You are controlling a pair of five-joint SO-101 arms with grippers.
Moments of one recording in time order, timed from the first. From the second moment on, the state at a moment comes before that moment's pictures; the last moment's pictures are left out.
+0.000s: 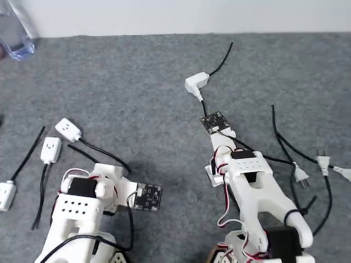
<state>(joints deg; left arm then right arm) 3.3 -50.3 70.6 69.1 -84.4 -9.0 -15.3 57.0 43.2 16.0</state>
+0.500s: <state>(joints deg) 8.1 -41.3 72.1 54.5 -85.8 -9.0 -15.3 57.0 43.2 16.0</state>
